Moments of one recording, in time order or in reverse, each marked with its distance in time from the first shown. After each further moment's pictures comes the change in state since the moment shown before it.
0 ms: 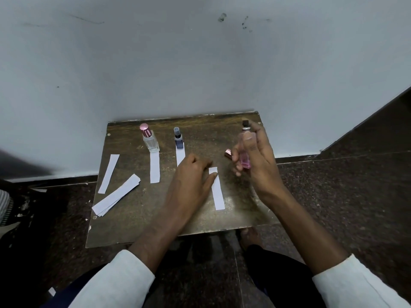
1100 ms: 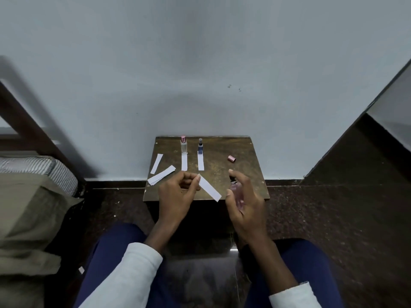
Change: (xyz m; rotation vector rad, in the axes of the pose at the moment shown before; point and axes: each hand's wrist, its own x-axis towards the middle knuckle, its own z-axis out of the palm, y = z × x) left_hand -0.185 0.066 -0.125 -0.443 0.438 -0.111; right_hand -0.230 -0.067 0.059 -0.670 0.156 -0.578
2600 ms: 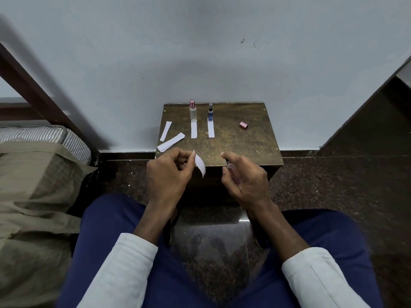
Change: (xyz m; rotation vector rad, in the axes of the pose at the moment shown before) left_hand -0.039 0.002 -0.043 0.272 0.126 0.053; right_hand -0.025 0.026 0.029 -0.074 -0.051 -0.245
